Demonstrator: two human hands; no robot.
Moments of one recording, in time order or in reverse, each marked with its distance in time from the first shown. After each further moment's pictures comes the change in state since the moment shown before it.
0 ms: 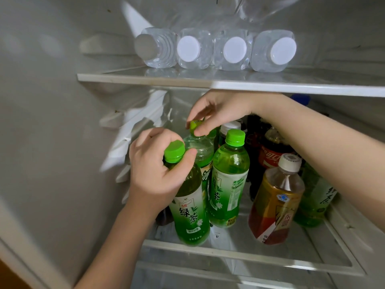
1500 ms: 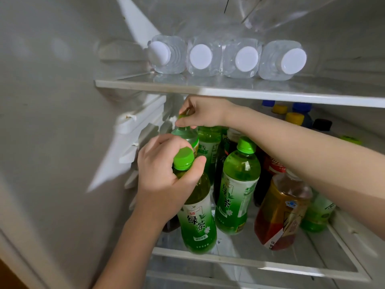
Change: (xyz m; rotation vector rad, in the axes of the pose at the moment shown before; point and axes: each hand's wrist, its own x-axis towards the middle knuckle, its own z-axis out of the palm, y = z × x) left_hand 0.000 0.003 -0.004 -0.044 -0.032 -0.077; right_hand 0.051 -0.008 0.017 -0.067 0.324 0.050
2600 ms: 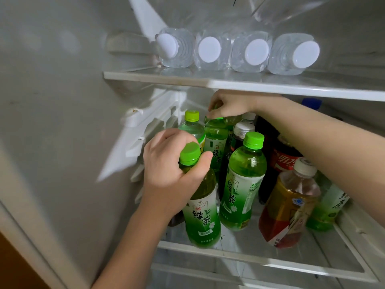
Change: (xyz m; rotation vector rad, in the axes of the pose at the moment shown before) left_hand -0.002 0.000 0.001 -0.010 0.005 -0.021; right_hand 0.003 0.044 -0.024 -0.279 -0.012 0.075
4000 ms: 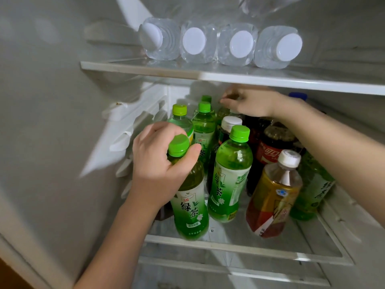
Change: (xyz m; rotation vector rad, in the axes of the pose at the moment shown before) left_hand 0.004 -0.001 0.004 0.001 -0.009 0.037; right_hand -0.049 0.038 -0.004 0.033 0.179 0.041
